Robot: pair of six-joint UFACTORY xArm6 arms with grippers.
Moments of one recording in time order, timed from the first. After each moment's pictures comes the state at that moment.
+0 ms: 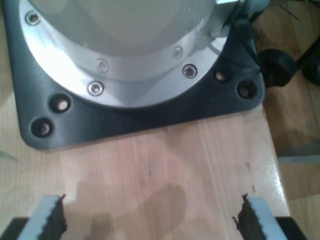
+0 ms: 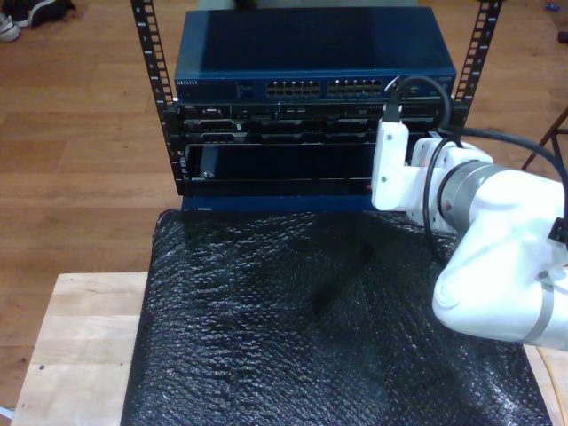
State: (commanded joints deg) left arm 78.9 -29.1 -6.7 3.2 62.6 -182.2; right arm 22.7 -11.9 -28.6 28.5 -17.2 -101.5
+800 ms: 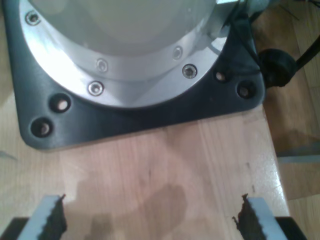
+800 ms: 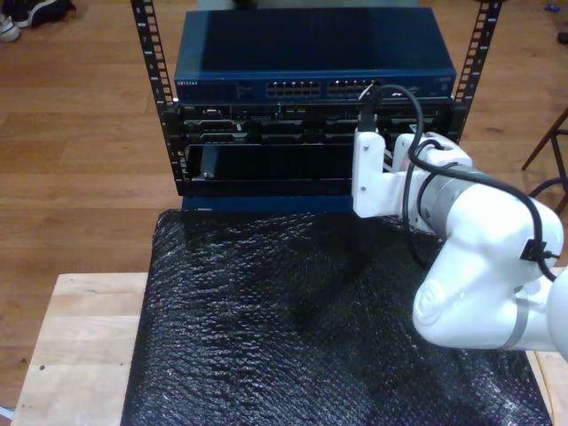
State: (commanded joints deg) left arm 78.9 -29.1 -6.7 3.2 62.6 -182.2; right arm 26.7 -6.5 -28.8 24.7 -30.7 -102.0
